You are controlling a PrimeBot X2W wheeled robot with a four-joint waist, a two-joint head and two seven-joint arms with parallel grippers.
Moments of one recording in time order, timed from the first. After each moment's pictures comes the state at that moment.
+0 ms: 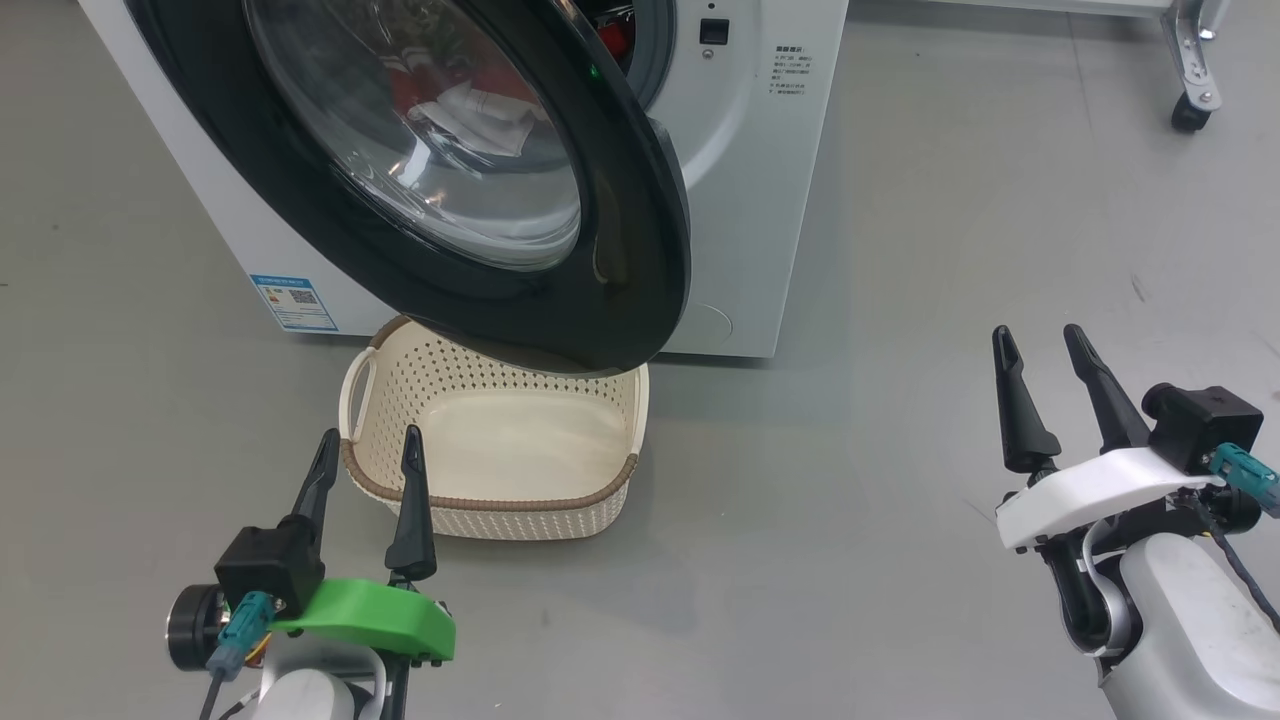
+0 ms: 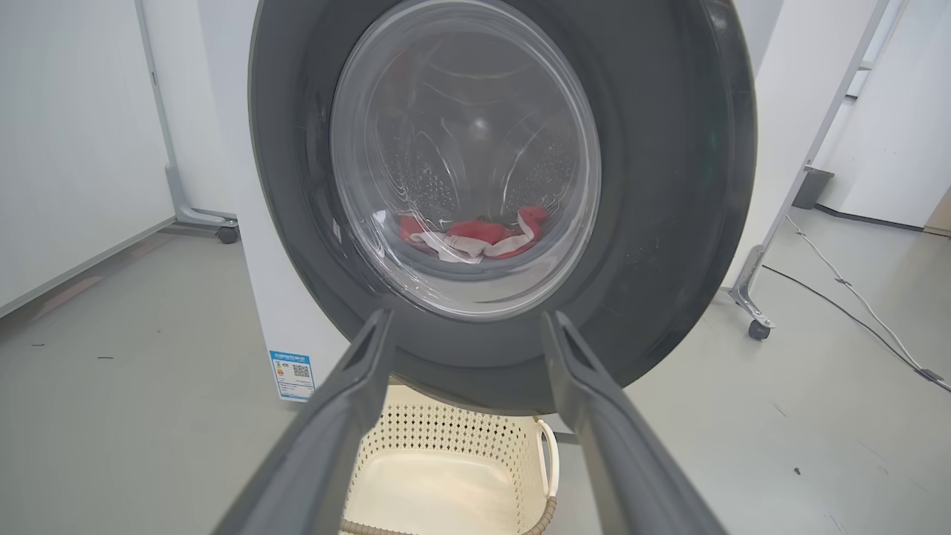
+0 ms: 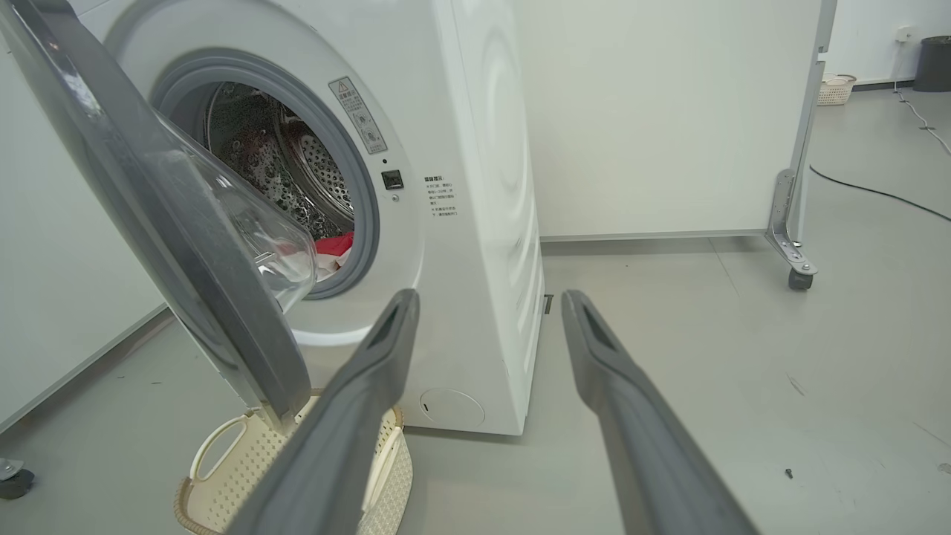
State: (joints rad) left arm -0.12 0.03 -0.25 0.21 -0.40 0.12 -0.25; right arm -0.25 -0.25 0.30 0.33 0.60 0.08 -0.25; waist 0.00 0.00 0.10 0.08
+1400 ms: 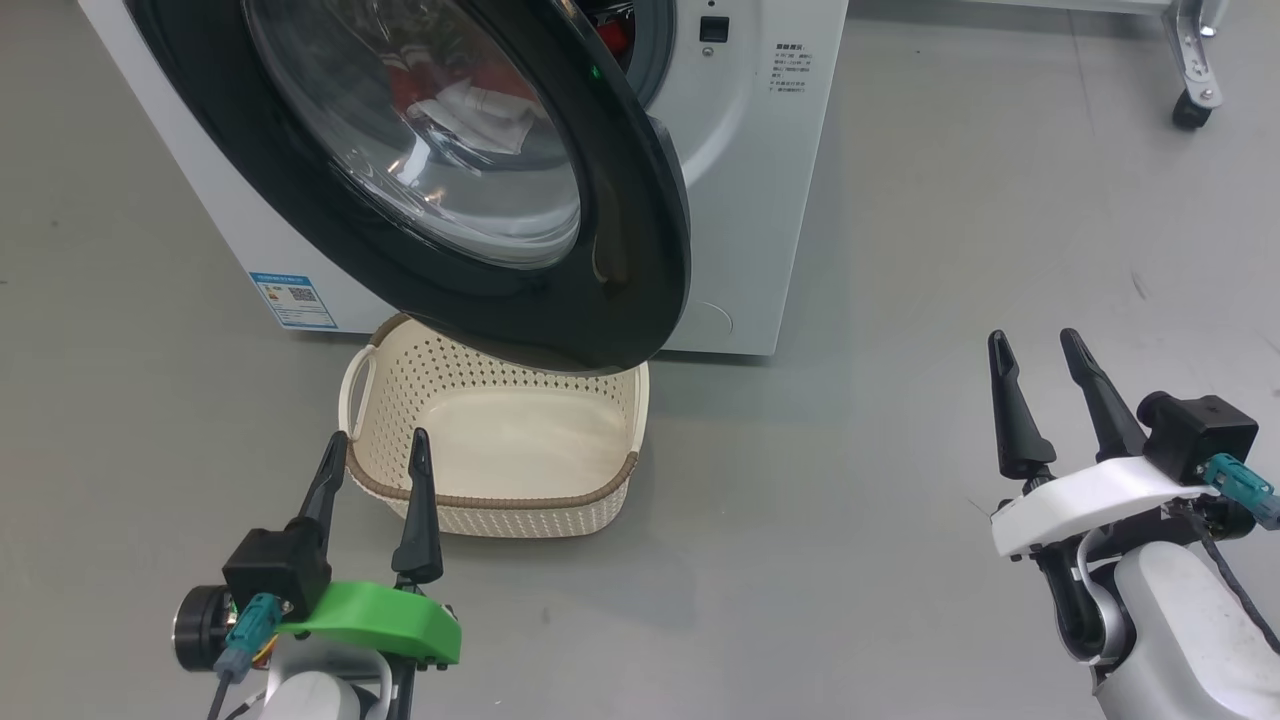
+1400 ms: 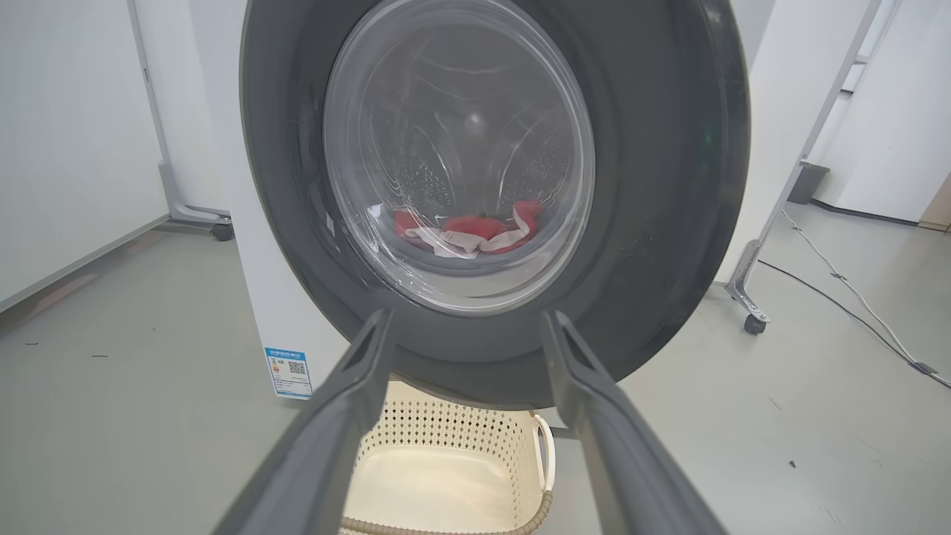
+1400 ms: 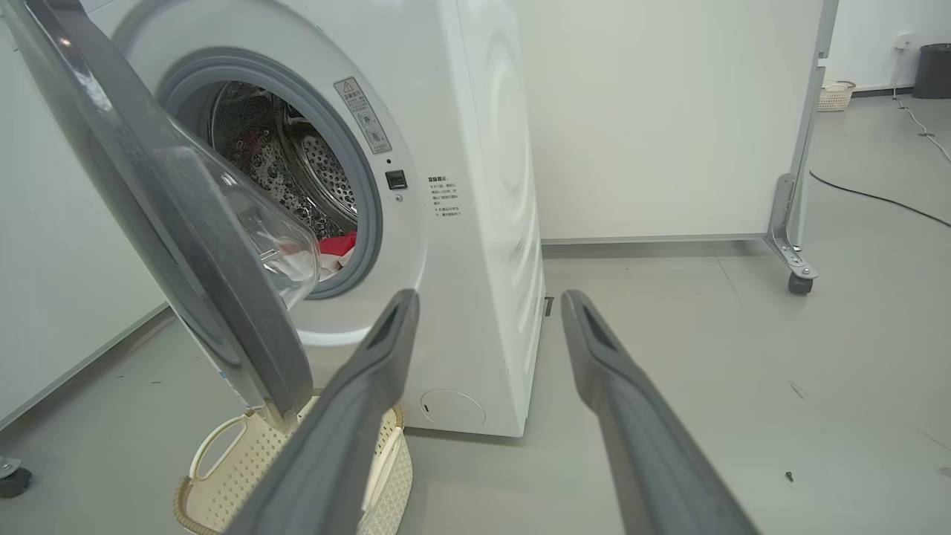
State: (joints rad) left arm -0.12 0.03 -0.26 0.21 -0.40 0.12 -0.25; right arm -0.23 -0.23 0.27 0.31 0.56 0.10 -0.25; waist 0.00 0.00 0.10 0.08
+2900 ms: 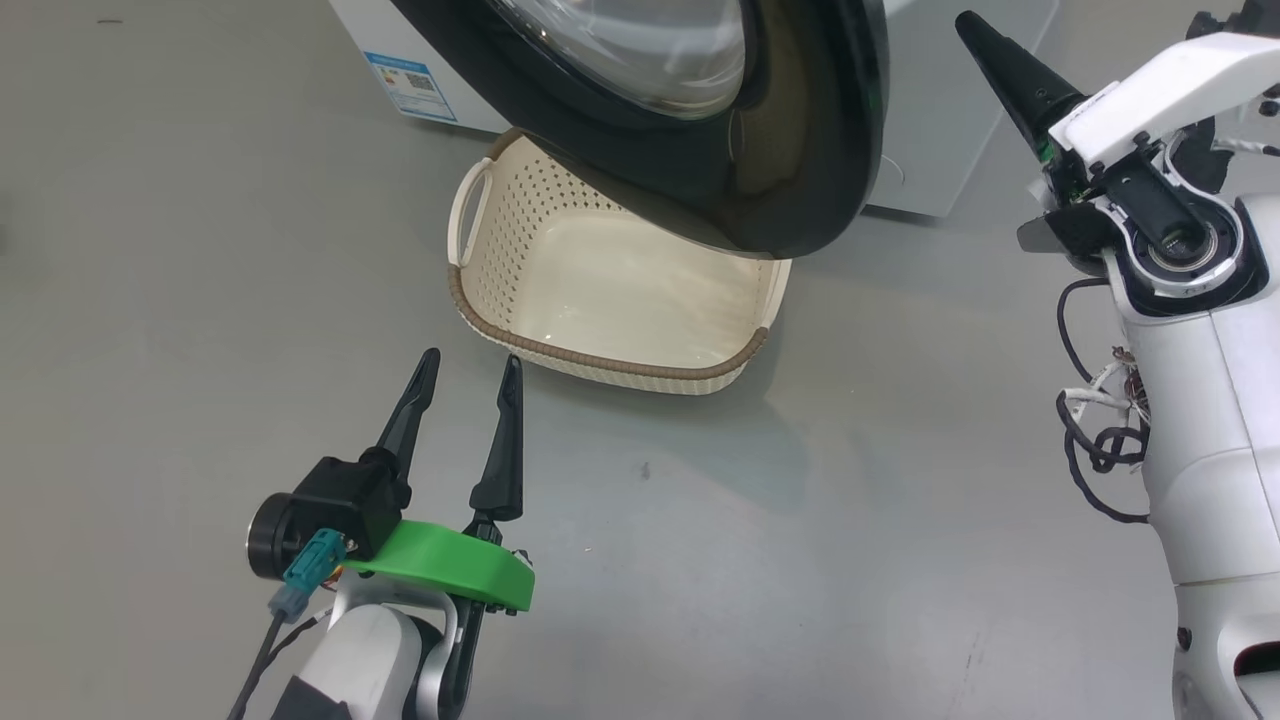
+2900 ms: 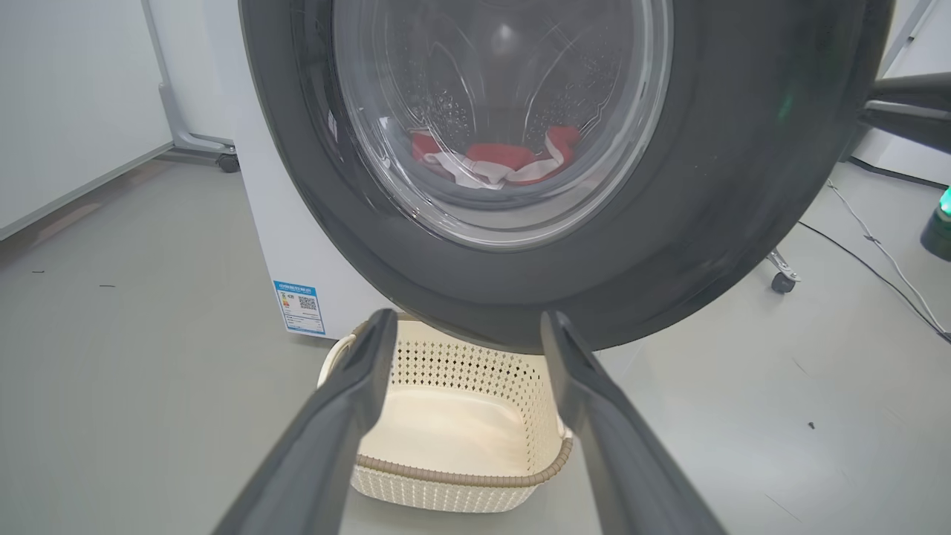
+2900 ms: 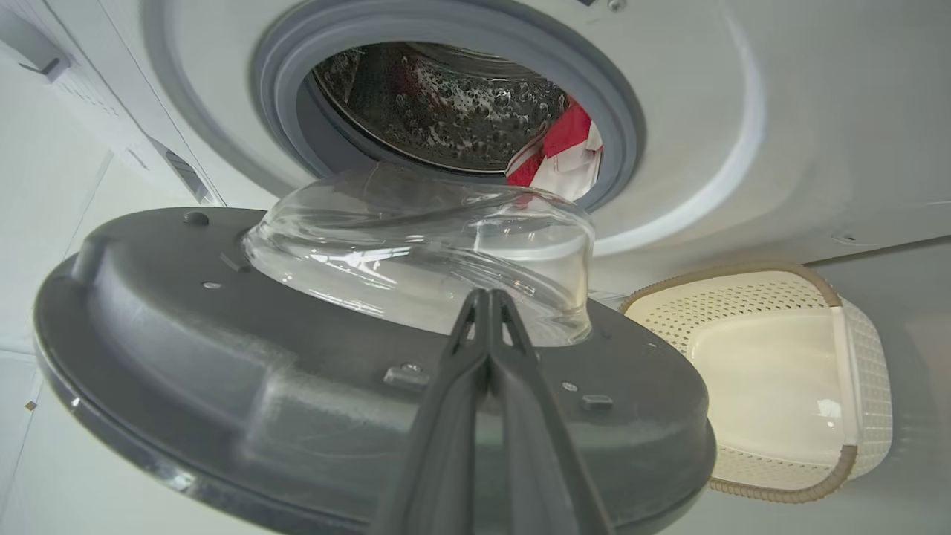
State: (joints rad) left arm -0.25 0.04 -0.42 0.17 -0.47 0.12 -0.25; right arm -0.79 -0.15 0.15 0.43 1.34 0.07 0.42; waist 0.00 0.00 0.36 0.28
